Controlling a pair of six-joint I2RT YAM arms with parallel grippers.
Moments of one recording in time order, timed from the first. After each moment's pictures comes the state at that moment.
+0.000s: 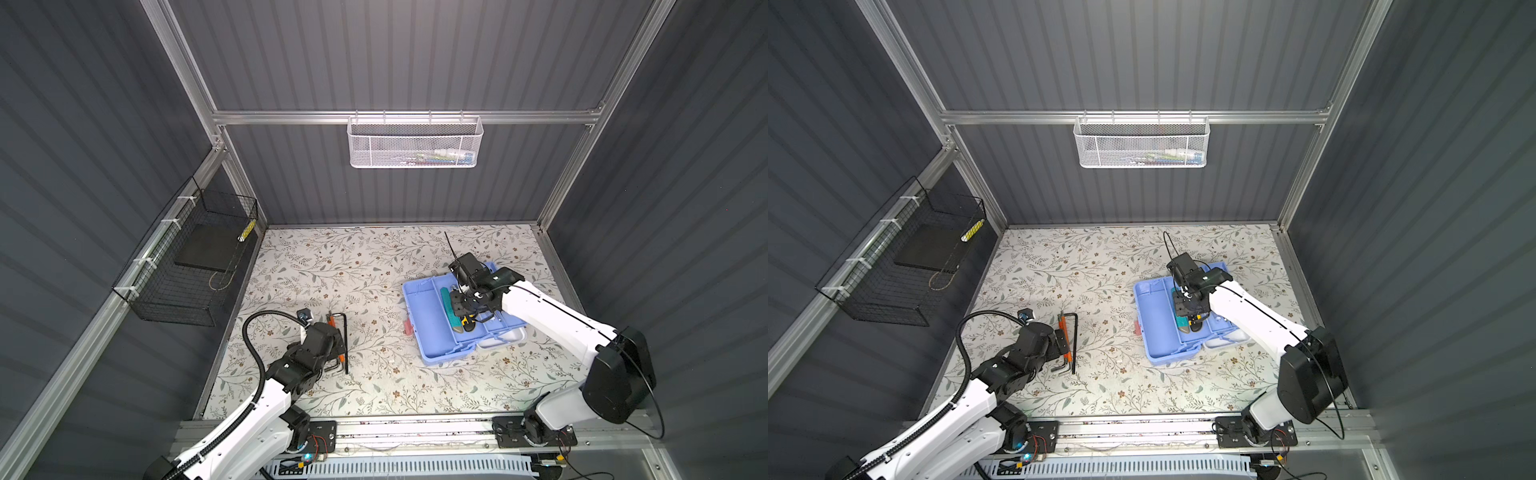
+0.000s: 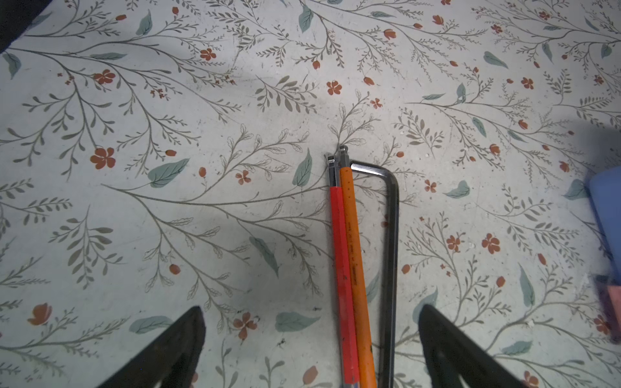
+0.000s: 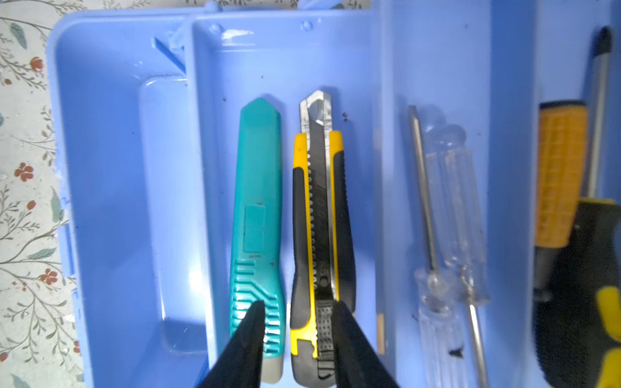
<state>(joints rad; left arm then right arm) -0.55 0.76 0.39 -0.50 -0.45 -0.66 0.59 1.48 1.20 -0.89 0.17 0.36</state>
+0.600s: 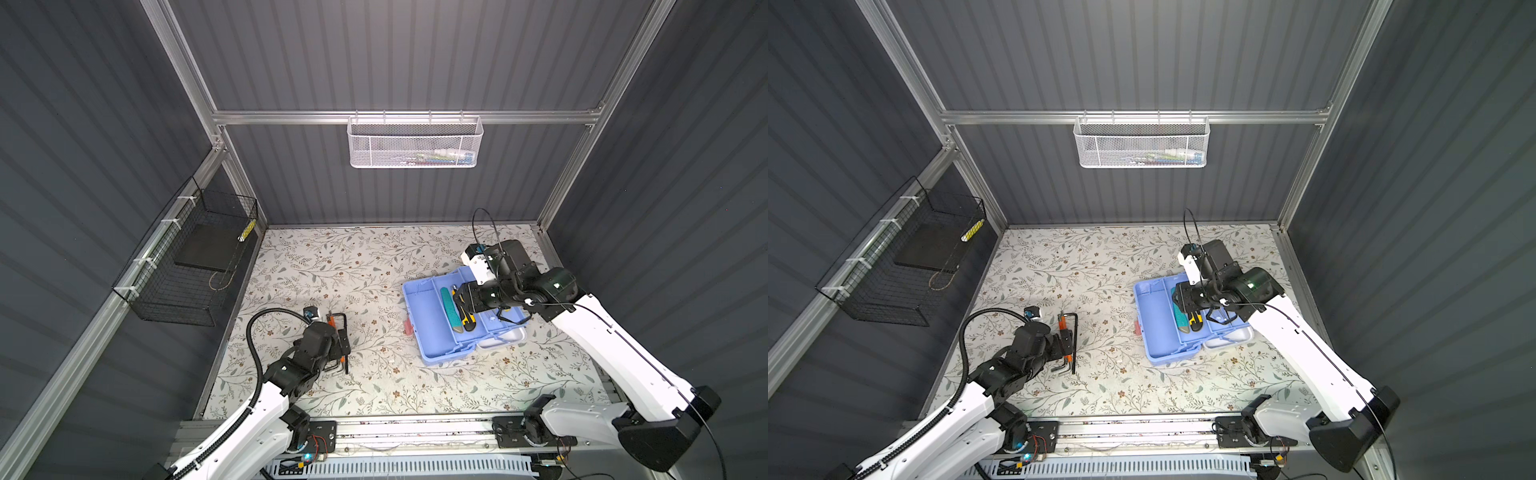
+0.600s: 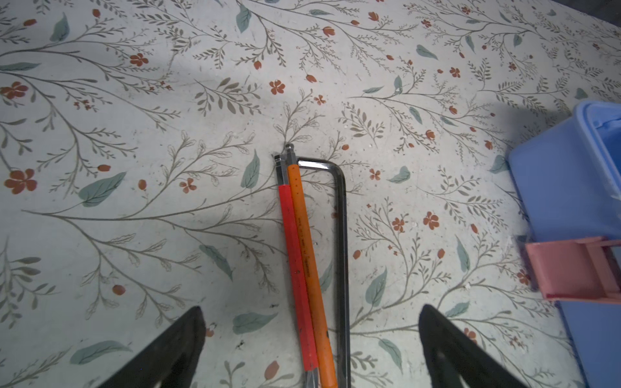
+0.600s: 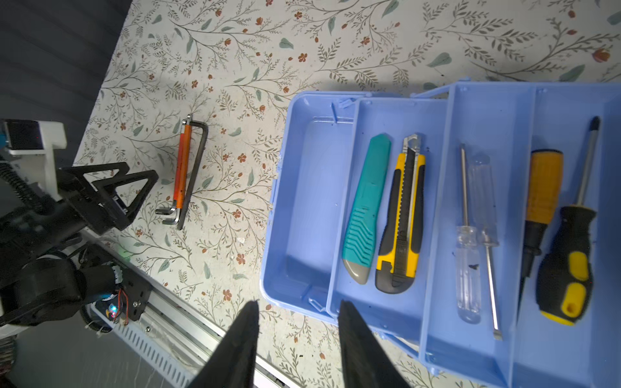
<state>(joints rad) -0.55 0.73 0.39 -0.44 -0.31 -0.57 0.59 1.22 1.37 -1.05 -0.14 0.31</state>
